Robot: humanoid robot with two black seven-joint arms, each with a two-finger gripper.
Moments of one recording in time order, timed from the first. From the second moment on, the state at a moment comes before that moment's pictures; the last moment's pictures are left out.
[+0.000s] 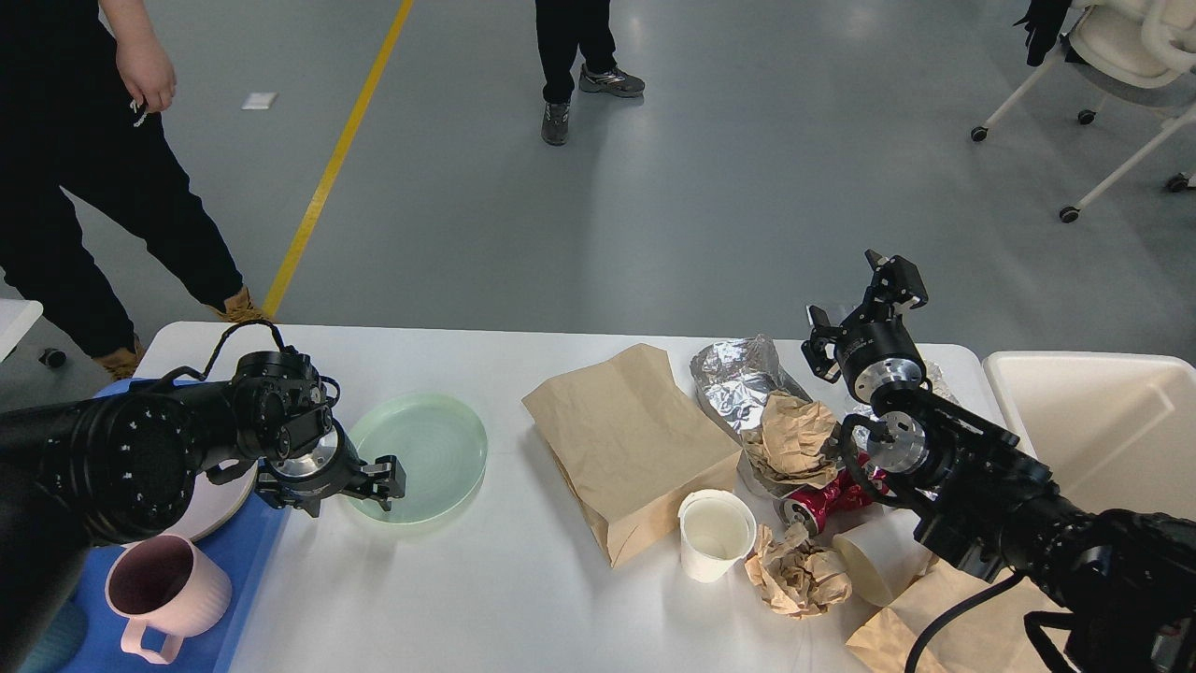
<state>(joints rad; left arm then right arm) -1.19 0.08 1.21 -0.47 0.01 -0.65 0.08 0.79 -0.10 0.36 0.38 0.29 0.08 0.47</state>
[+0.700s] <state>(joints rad) -1.16 0.08 1.19 -0.45 0.01 -0.64 0.11 0.79 -0.10 0.36 0.38 0.29 0.08 0.47</state>
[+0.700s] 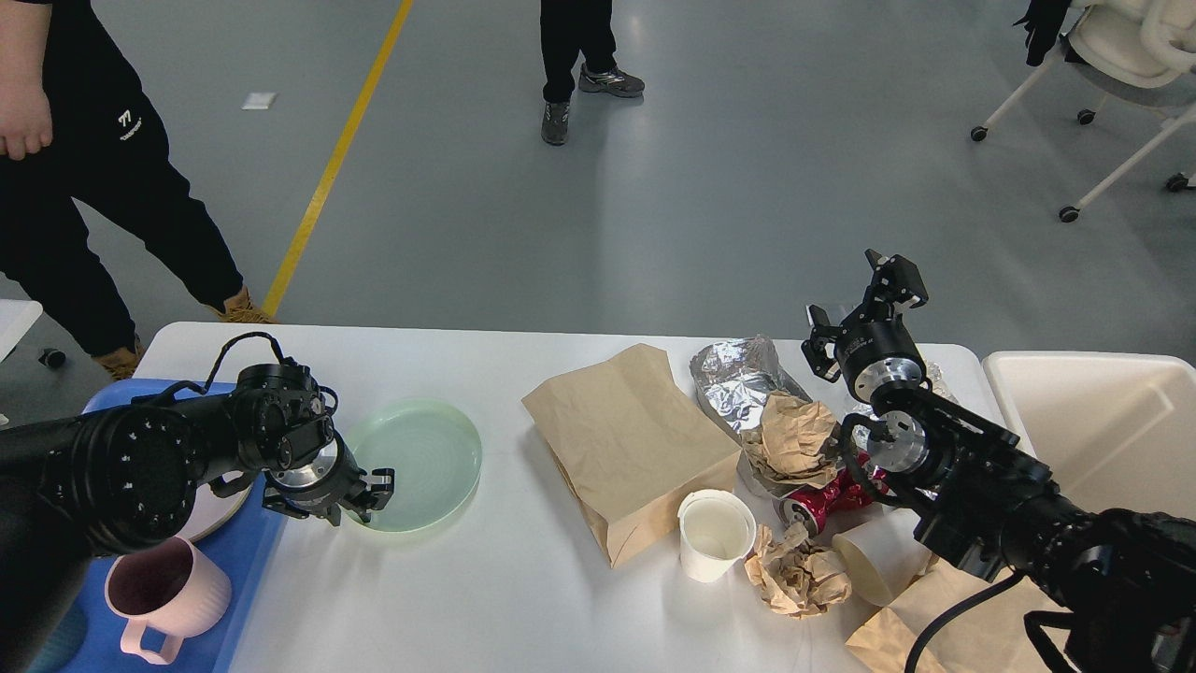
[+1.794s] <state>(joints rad) -1.29 0.12 1.20 -0.46 0.01 -0.83 0.13 0.79 -0.10 0.36 0.38 0.29 0.08 0.47</state>
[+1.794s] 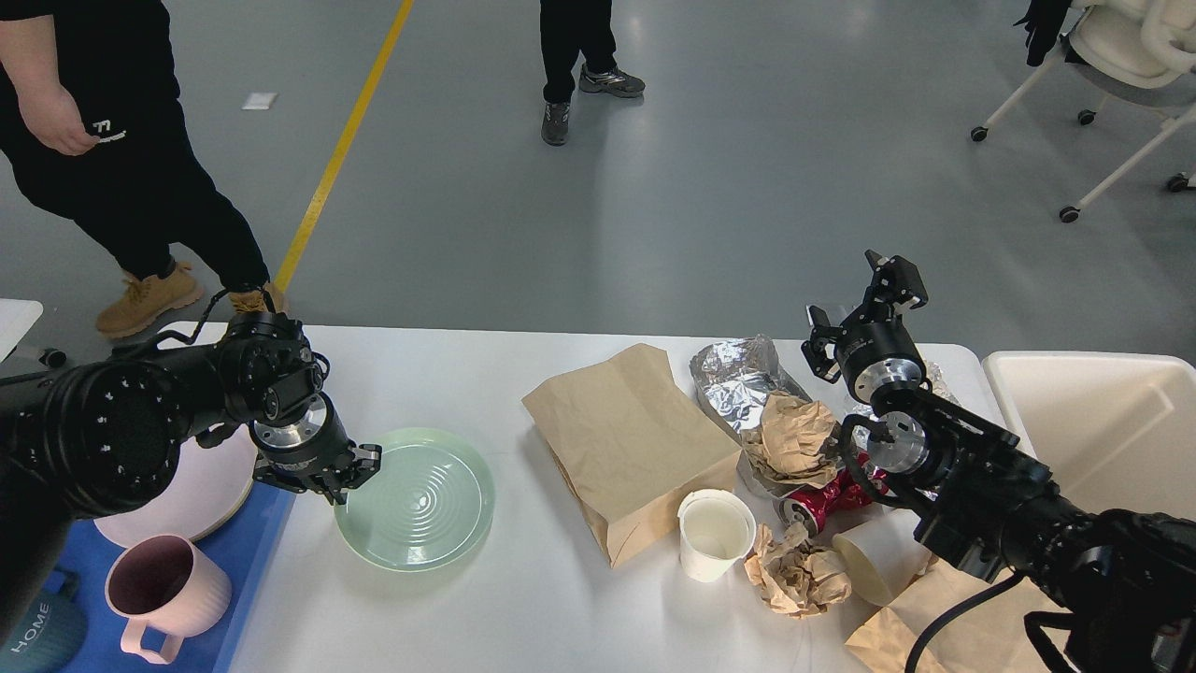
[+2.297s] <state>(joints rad) -1.64 0.21 1.20 -0.59 0.01 -0.96 0.13 0.79 -0.10 0.36 0.38 0.29 0.08 0.47</state>
